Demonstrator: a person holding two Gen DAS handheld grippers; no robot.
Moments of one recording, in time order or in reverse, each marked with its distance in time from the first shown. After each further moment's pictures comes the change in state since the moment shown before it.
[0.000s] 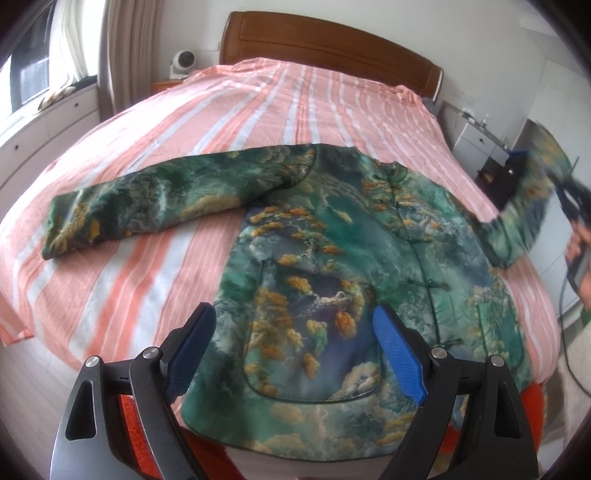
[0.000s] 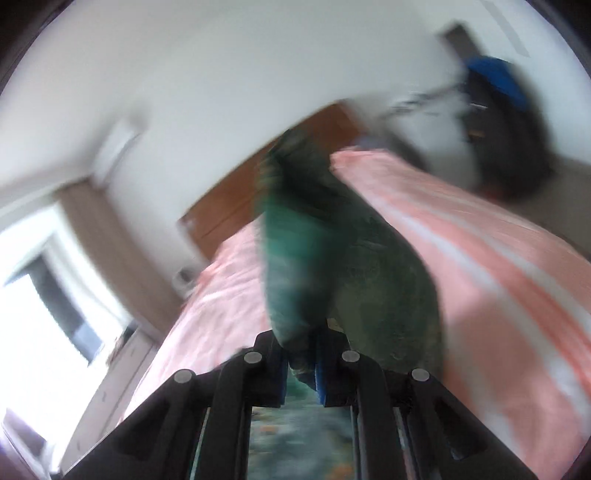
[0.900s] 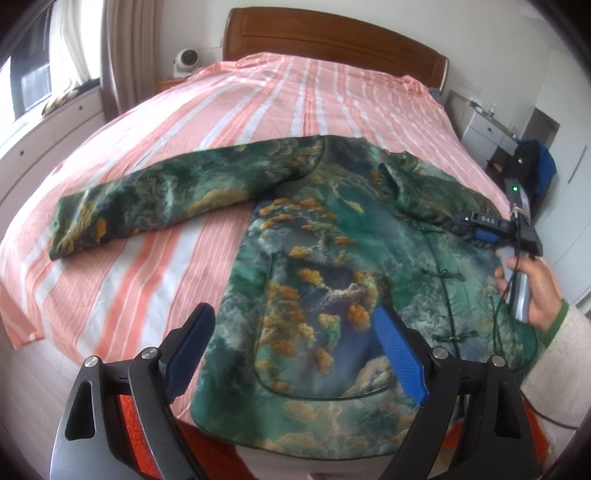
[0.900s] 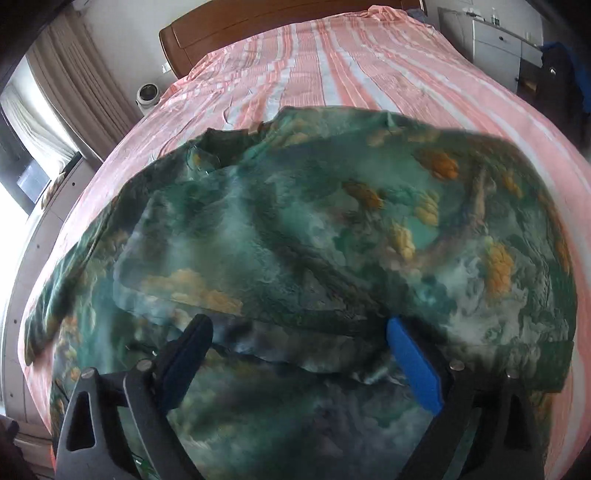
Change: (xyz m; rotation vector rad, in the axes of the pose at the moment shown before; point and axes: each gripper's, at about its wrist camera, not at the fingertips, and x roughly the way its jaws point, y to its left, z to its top) left arm 0.005 -0.005 -0.001 0.033 0.020 0.059; right arm 0.201 0.040 -0.176 -0.219 0.595 -0.236
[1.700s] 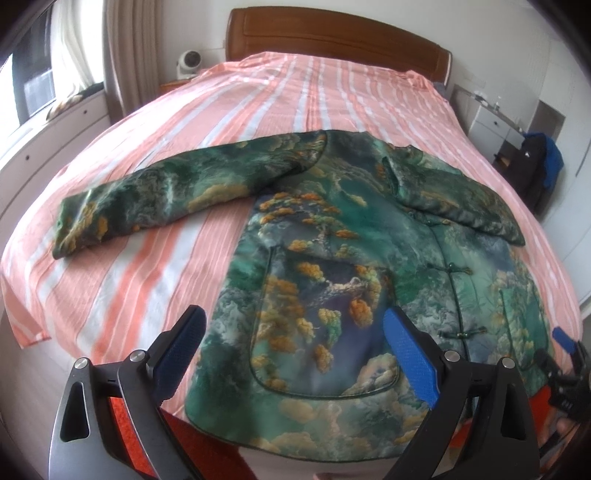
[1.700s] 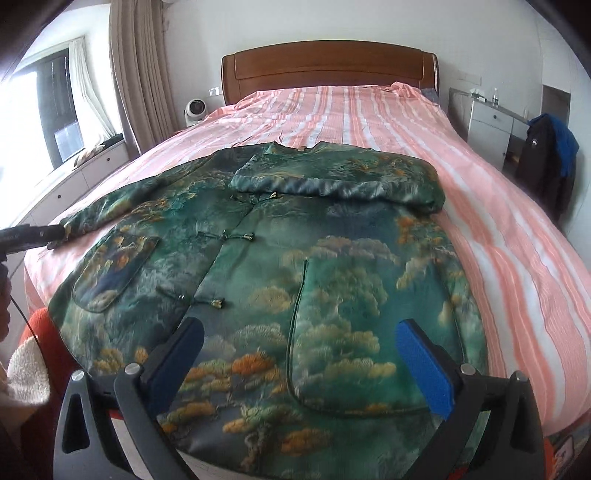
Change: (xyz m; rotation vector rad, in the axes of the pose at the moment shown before) left arm 0.007 -0.005 -0.006 -0.002 0.012 0.046; right arm -0.174 0.041 -0.234 -0.217 -0.236 -0.063
